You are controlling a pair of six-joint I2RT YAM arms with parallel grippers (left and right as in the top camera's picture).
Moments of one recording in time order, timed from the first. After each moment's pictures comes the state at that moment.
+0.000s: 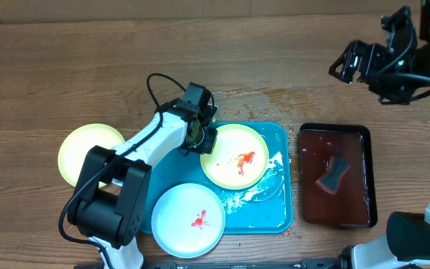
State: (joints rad) left arm -0.41 1.90 1.17 -0.64 0.15 -0.12; right arm -0.07 1.71 2.13 -1.64 -0.35 0.23
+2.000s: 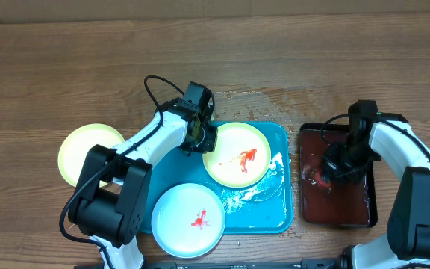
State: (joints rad) left arm -0.41 1.91 1.18 -0.65 0.17 -0.24; right arm -0.09 1.72 0.97 -0.96 -0.20 0.59
